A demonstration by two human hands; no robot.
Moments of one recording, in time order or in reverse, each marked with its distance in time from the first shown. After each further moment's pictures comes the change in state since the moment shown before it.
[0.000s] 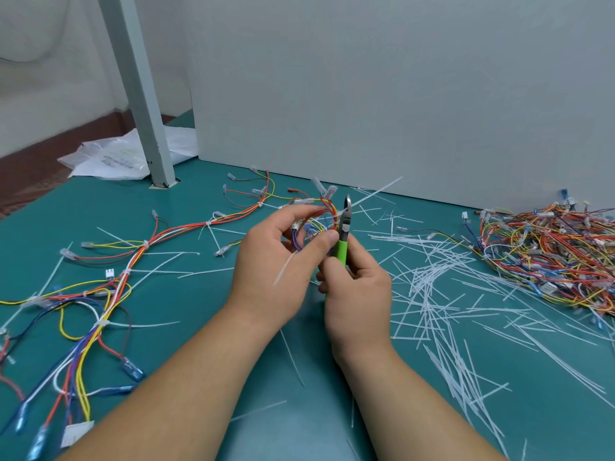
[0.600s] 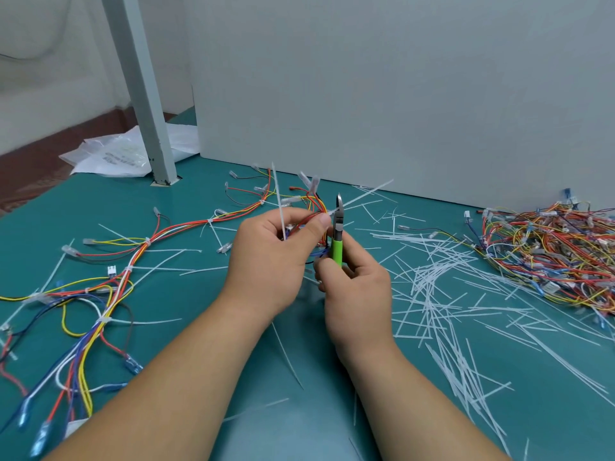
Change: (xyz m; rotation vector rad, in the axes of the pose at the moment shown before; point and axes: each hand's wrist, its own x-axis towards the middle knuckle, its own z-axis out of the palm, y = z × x) left_hand 0.005 0.008 -0.004 -0.075 0.039 -0.106; right_hand -0.001 -0.002 0.000 -0.069 -0.048 0.019
